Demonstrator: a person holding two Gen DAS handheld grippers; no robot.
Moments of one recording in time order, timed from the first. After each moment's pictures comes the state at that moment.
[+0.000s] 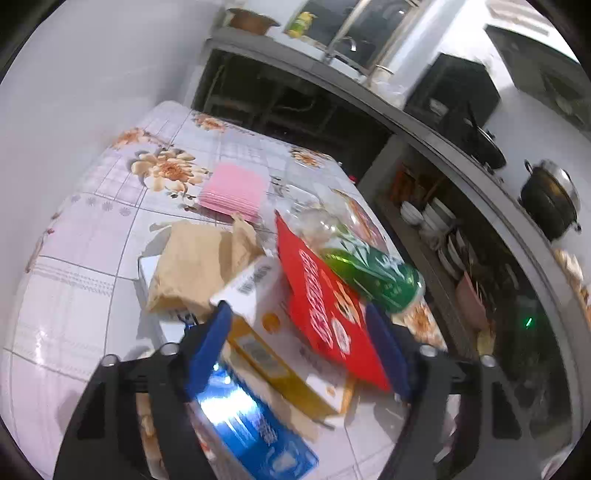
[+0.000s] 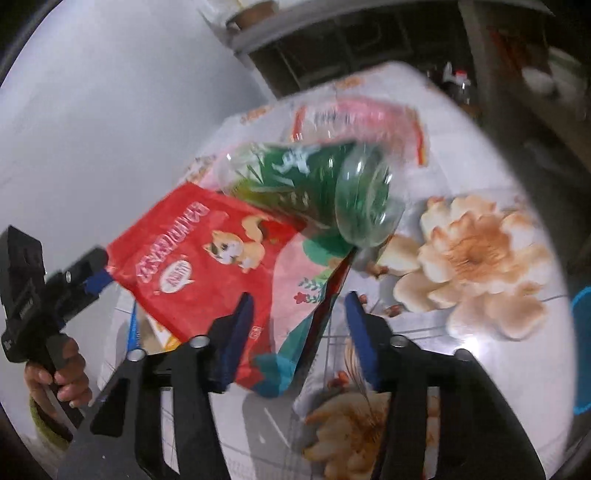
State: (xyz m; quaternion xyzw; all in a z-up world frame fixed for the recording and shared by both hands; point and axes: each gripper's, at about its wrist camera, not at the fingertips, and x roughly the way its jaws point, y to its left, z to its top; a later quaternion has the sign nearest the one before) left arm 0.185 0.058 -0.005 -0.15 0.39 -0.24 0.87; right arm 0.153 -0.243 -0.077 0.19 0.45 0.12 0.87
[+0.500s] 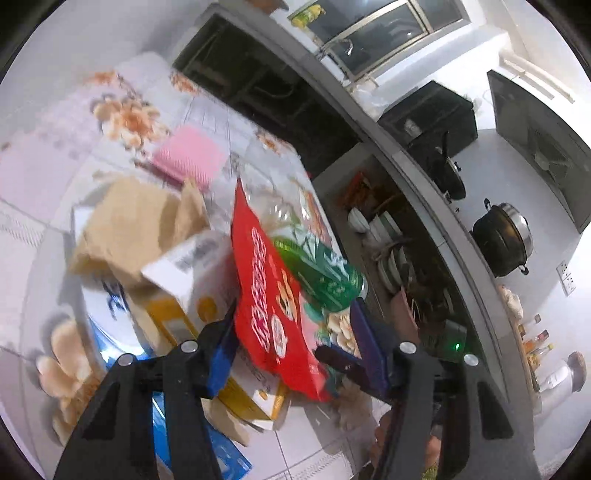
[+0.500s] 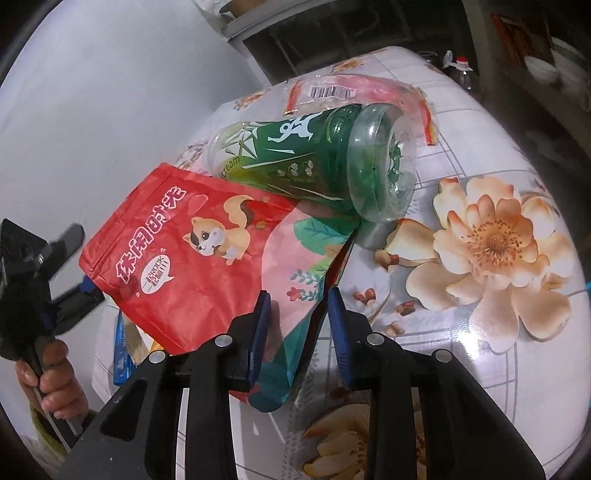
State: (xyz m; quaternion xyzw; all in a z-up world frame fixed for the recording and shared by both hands) left arm 0.191 0.048 -0.022 -0.27 0.42 -0.33 0.81; right arm 0.154 -0.238 -0.089 0.19 0.46 0.12 0.86
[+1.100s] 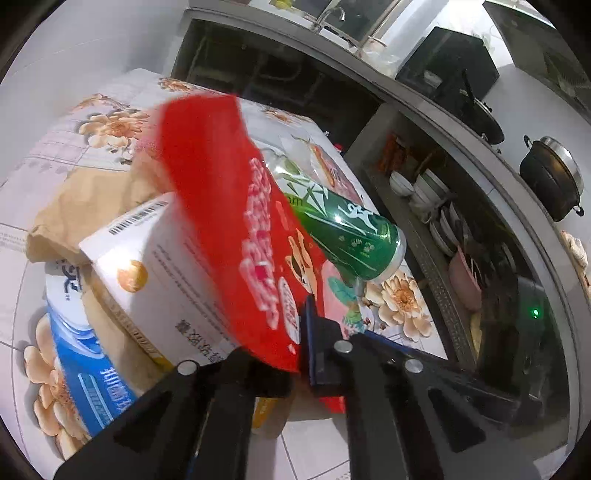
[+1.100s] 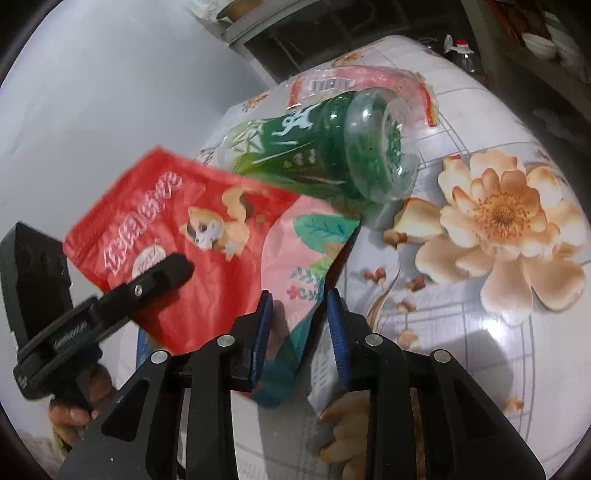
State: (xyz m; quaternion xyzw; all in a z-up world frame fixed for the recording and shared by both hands) left arm 0.179 -0.015 -0.031 -0.14 0.43 -0.26 0.85; right arm 0.139 -0.252 -0.089 0.23 0.46 0.15 0.85
